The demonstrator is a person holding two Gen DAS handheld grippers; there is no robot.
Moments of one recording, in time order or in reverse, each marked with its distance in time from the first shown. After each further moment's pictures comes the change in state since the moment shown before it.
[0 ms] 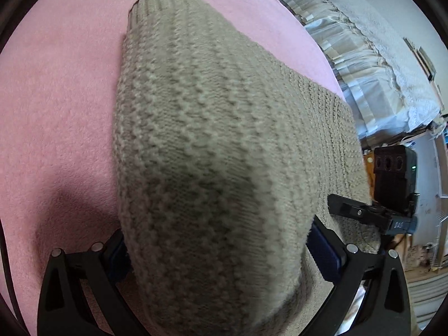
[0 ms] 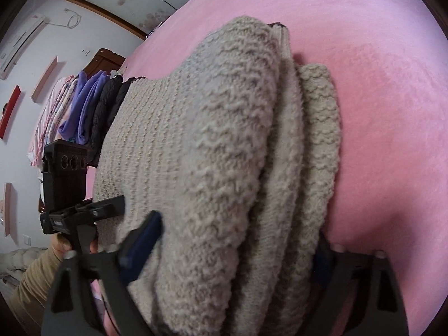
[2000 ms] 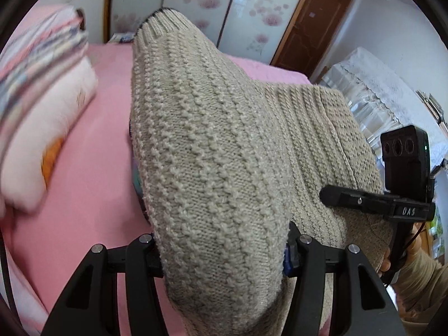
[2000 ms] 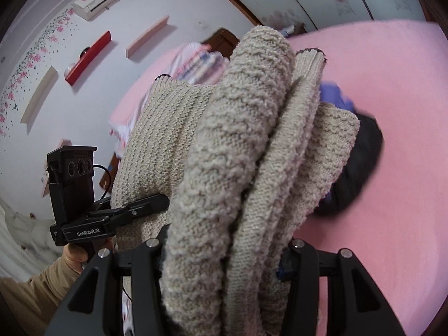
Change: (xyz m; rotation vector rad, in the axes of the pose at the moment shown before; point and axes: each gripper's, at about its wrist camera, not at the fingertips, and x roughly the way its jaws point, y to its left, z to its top) left arm -0.546 0.189 0.061 0.025 -0.349 0.317; right arm 0.050 0.543 0.083 -0.348 -0.028 0.300
